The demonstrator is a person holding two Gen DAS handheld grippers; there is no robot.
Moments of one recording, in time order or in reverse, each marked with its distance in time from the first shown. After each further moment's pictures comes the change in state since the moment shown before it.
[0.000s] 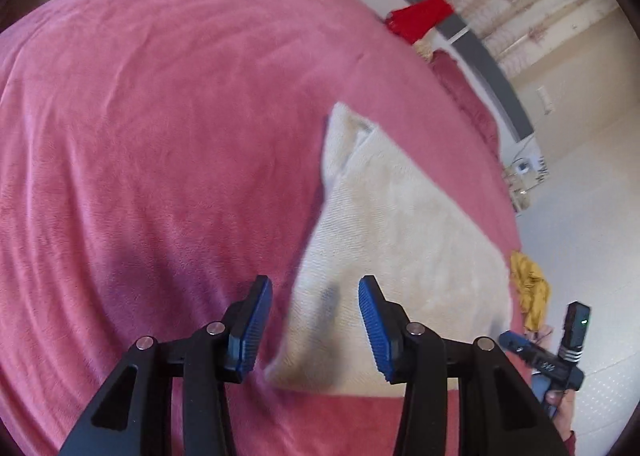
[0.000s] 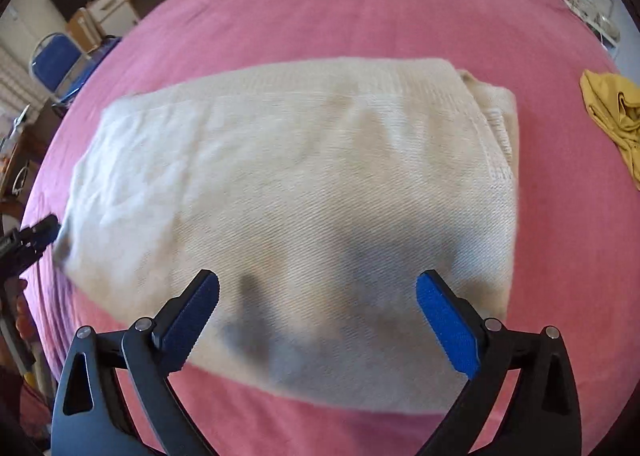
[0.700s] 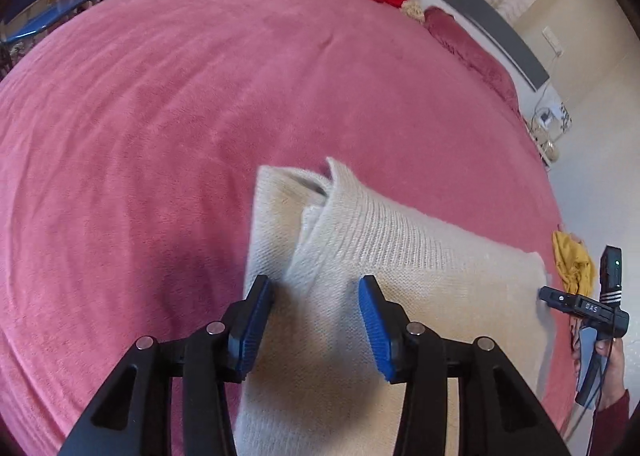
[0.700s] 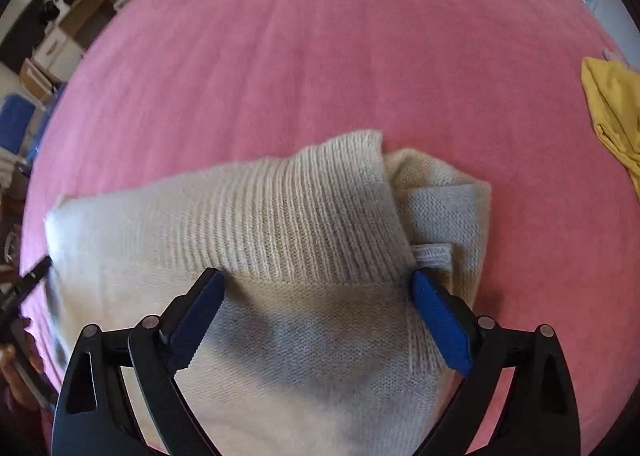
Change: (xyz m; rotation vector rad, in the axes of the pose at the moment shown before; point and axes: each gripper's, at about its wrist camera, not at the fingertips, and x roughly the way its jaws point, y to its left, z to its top) left arm 0.088 -0.063 0.085 0.165 0.058 0.157; right arm 0.052 -0.067 0.137 0.227 0.049 -0.008
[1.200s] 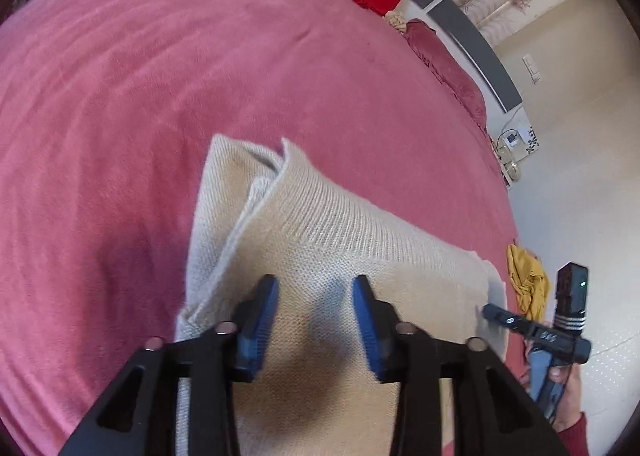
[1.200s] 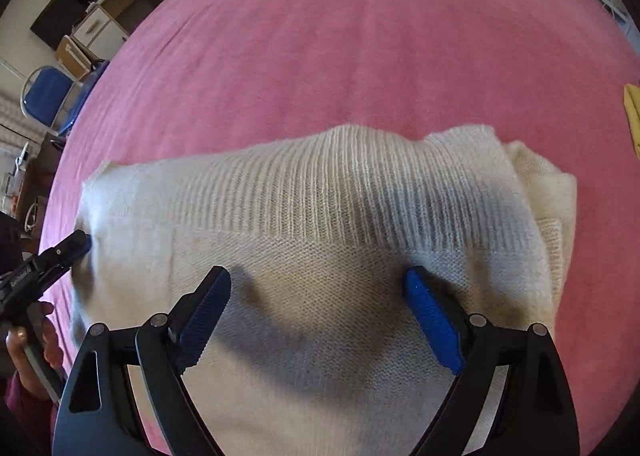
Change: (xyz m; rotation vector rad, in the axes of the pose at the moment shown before) left arm 0.017 -0.007 0.014 -0.046 0.017 -0.160; right arm 0.013 0.078 -0.001 -0.119 0.003 0.085
